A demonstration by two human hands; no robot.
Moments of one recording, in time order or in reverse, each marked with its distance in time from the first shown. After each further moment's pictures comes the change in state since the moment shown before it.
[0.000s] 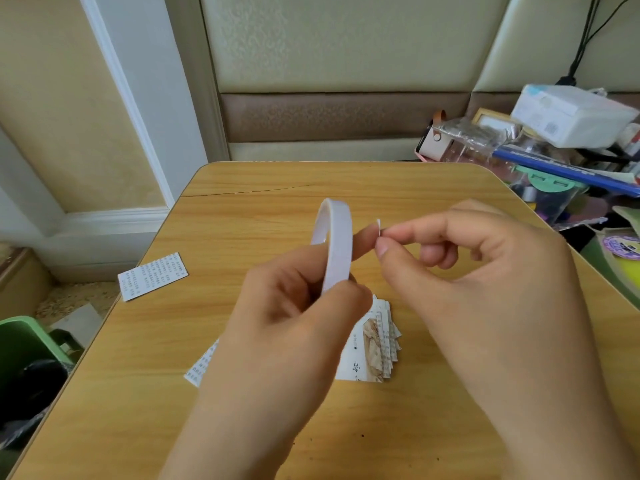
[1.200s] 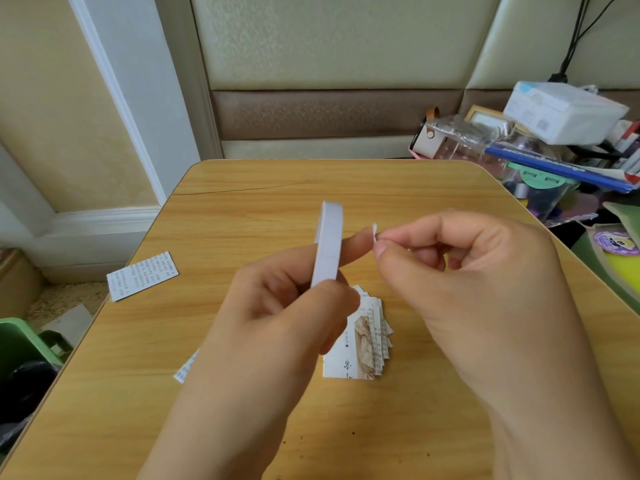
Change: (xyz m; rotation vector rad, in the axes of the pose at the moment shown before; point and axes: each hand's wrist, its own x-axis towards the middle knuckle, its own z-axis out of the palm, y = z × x) left_hand 0.000 -0.004 -0.003 -0.040 -0.040 0.011; right_hand 0.001 -0.002 -0.004 0.224 -0.078 0.258
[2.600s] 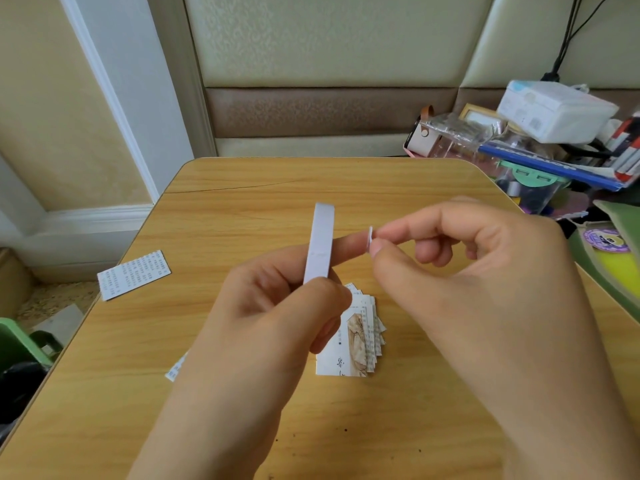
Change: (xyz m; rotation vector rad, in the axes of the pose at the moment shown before) left_hand 0.002 -0.001 0.001 -0.050 -0.030 0.020; right_hand -0.002 -0.004 -0.007 -0.223 0.034 -0.174
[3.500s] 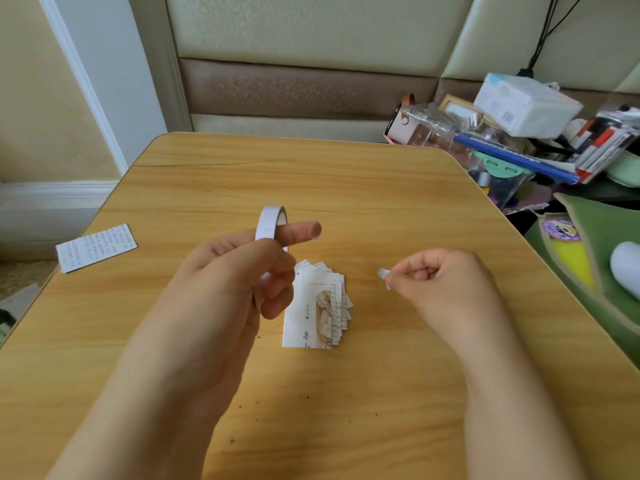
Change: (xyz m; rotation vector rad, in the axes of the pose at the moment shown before) left_hand 0.003 -0.015 -0.001 -0.186 0.146 -0.278; right_hand -0.004 0.089 -0.008 -0.166 -0.157 0.544
